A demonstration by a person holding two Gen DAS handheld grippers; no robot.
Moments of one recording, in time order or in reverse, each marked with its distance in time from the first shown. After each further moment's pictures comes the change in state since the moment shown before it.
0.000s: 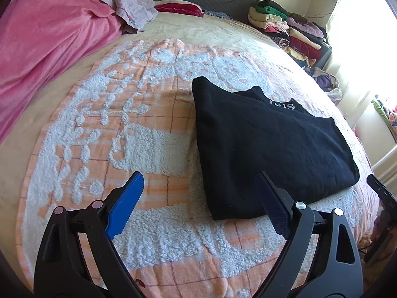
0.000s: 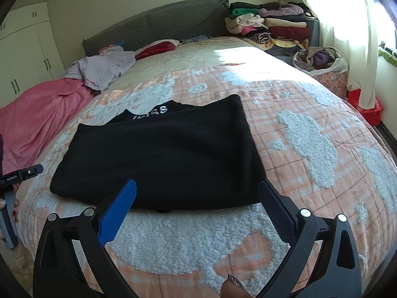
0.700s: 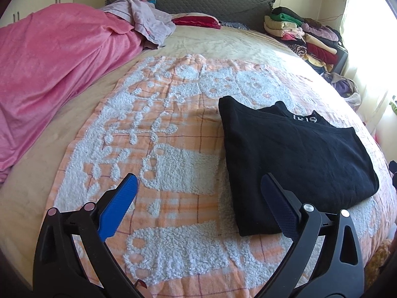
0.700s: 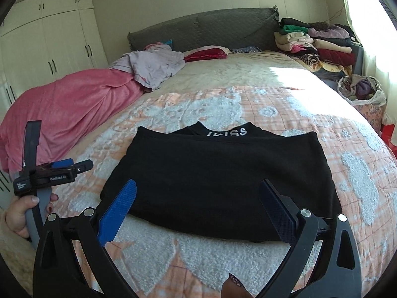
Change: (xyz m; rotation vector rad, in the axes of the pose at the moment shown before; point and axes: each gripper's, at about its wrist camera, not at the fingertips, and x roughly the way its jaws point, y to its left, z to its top) left arm -0.008 0.009 0.012 0.011 -0.067 0.142; right arm 0.000 0.108 0.037 -0.163 -0.040 0.187
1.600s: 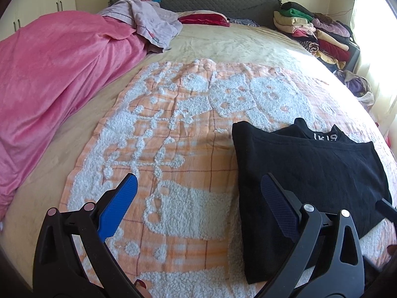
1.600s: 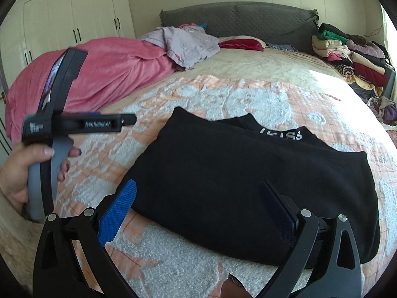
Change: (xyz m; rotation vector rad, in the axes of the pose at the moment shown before) left arm 0.038 -0.004 0.051 0.021 0.022 0.073; right arm 0.074 0.061 -0.010 -0.173 0.109 0.080
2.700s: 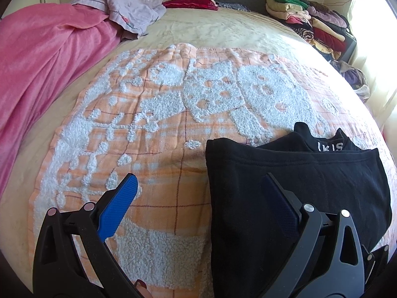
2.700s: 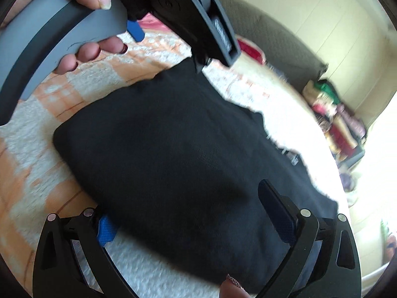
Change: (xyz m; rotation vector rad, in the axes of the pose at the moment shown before) left arm 0.072 -0.027 0.031 0.012 0.092 -0.075; right arm 0.099 0.062 -0.028 -0.469 0.052 -0.415
